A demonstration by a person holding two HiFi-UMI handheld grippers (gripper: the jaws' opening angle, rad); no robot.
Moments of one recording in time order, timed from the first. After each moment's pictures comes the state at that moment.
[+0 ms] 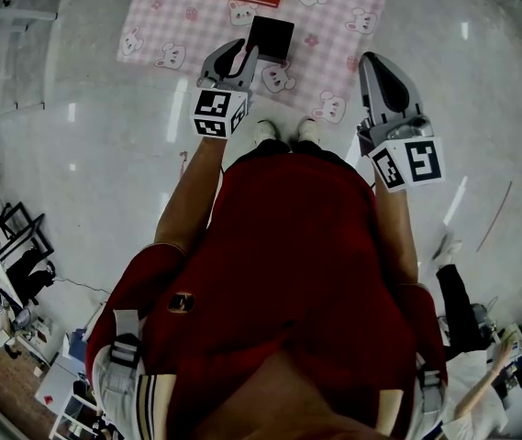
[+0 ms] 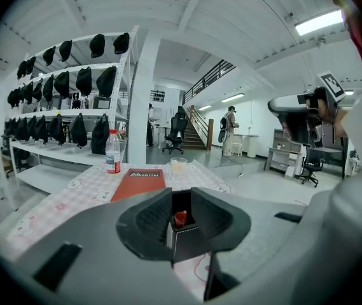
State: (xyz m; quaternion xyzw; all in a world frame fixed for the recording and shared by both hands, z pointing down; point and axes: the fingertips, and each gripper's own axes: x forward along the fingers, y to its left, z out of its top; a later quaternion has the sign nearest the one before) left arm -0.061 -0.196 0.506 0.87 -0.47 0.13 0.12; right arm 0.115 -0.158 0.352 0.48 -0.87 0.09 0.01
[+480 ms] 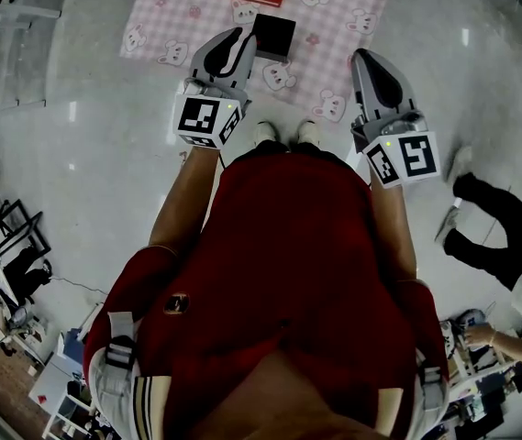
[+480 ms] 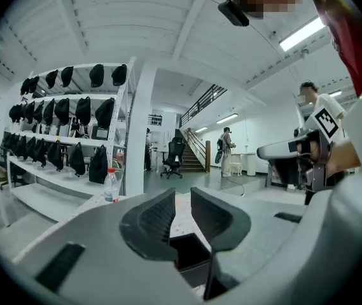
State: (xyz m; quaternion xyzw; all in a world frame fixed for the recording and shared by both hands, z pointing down) left arm -0.059 -0.194 0.415 0.88 -0.47 0.05 0.05; right arm 0.102 -0.161 0.357 0.46 -0.88 0.09 0.00
